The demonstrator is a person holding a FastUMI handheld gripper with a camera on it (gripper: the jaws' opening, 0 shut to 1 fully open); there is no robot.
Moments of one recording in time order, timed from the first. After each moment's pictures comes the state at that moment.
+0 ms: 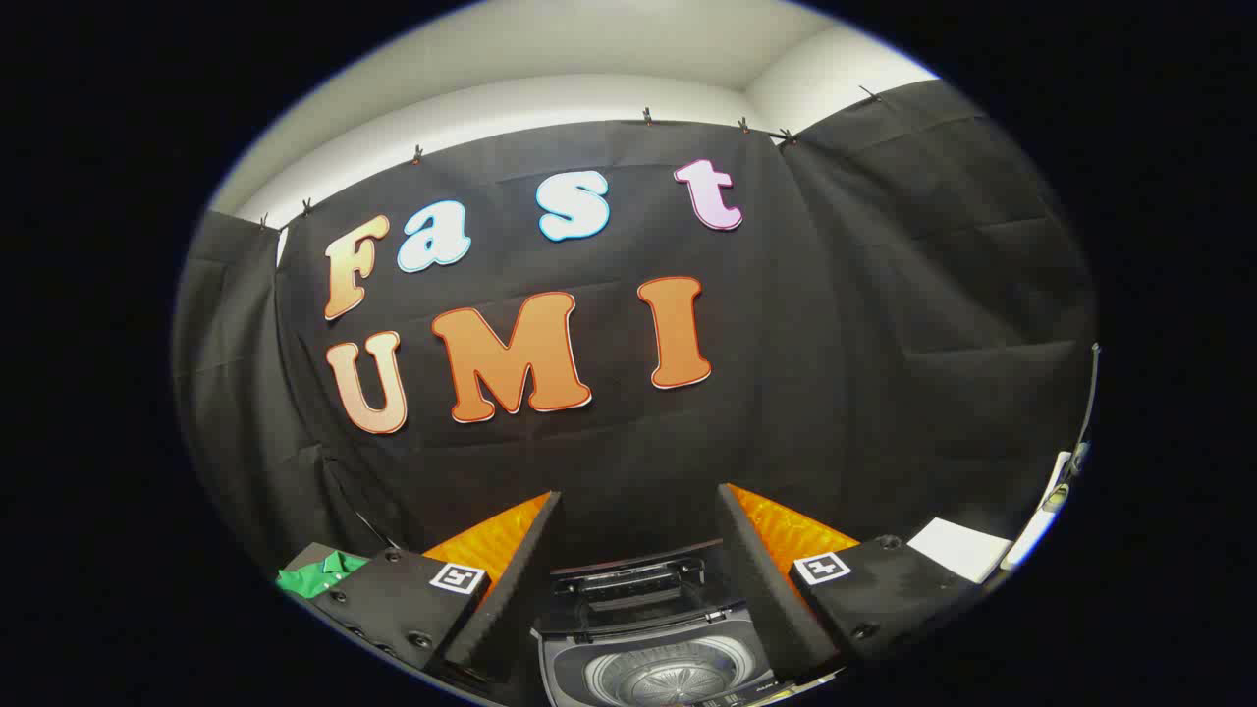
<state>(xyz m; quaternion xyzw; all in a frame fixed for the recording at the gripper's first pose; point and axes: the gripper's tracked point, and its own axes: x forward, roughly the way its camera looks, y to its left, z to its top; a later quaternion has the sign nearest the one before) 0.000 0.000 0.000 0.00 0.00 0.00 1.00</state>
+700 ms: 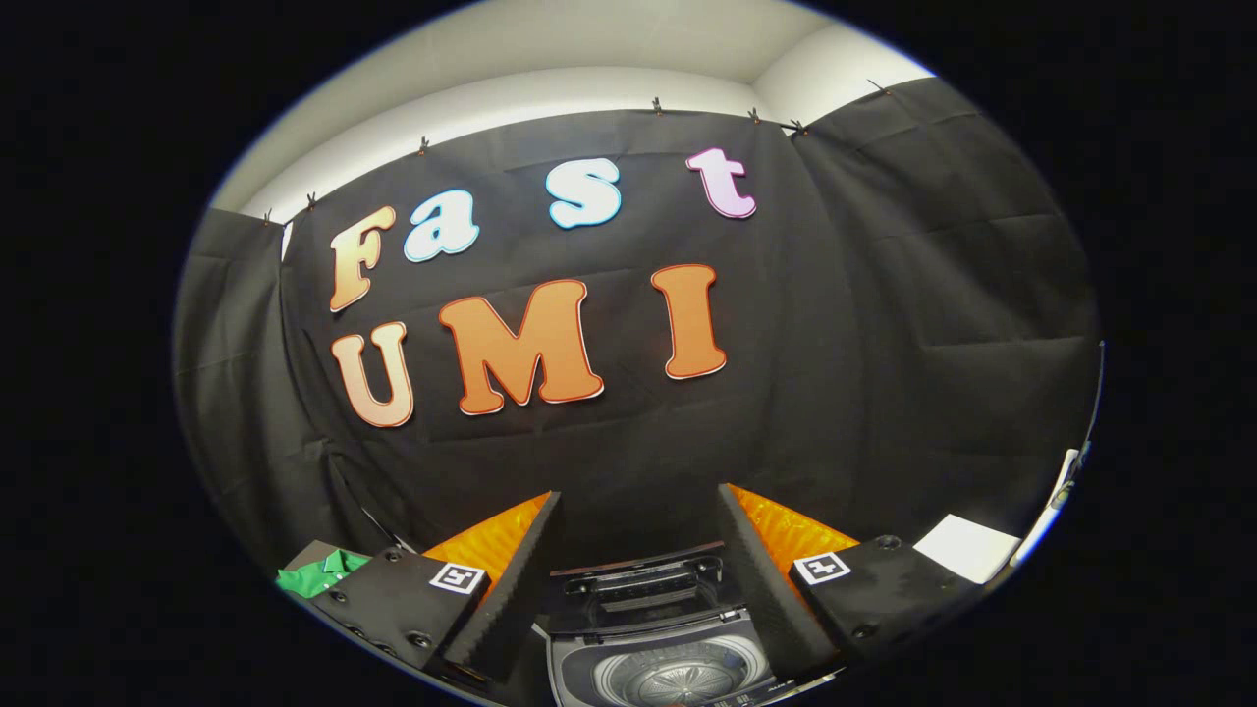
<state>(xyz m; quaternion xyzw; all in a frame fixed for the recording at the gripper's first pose) 0.021 0.017 -0.014 0.00 0.01 0.02 1.00</state>
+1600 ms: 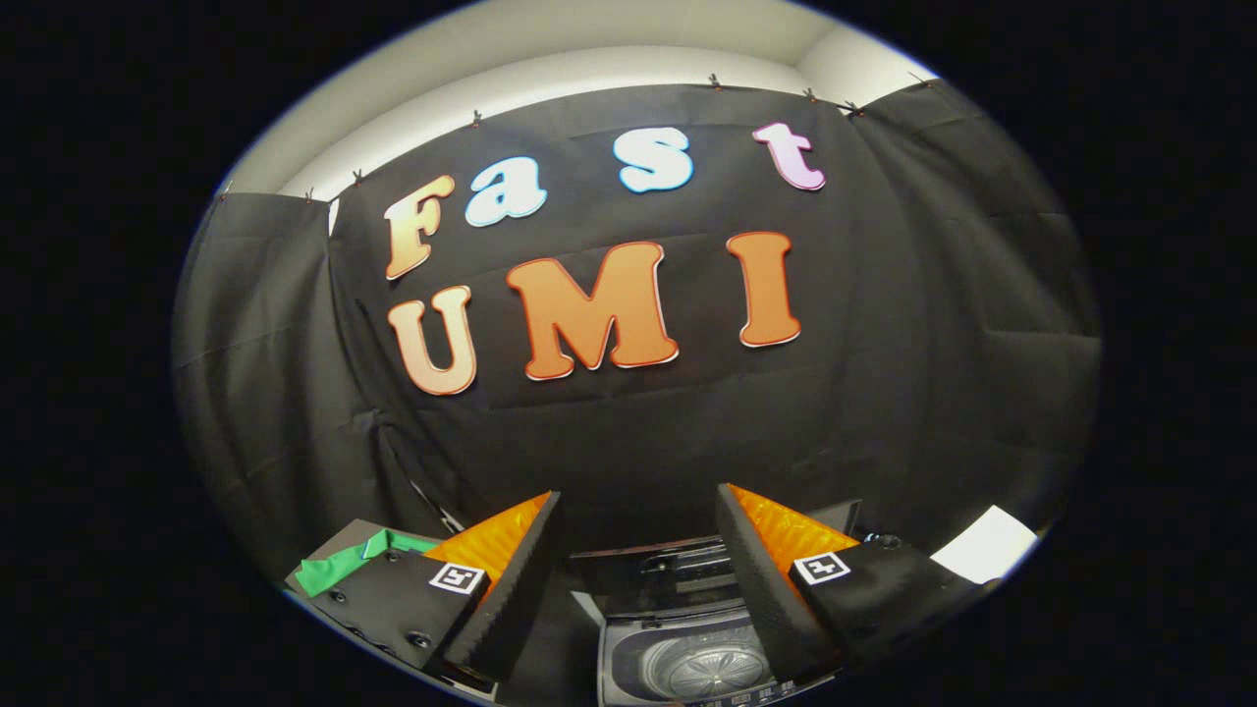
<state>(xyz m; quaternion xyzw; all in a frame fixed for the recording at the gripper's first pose) 0.022 0.121 -0.059 -0.02 0.06 0.11 0.99</state>
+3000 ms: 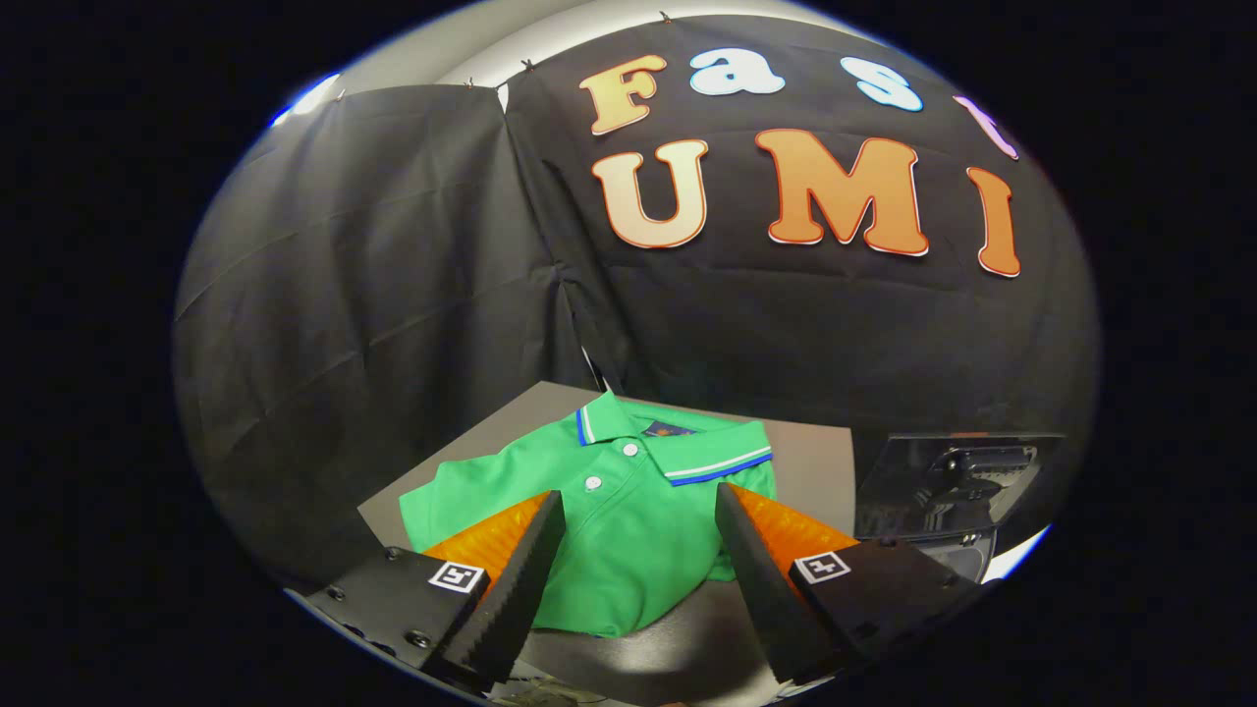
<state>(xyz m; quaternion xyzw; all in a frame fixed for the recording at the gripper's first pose) -0.068 0.370 -0.240 -0.10 0.22 0.30 0.92</state>
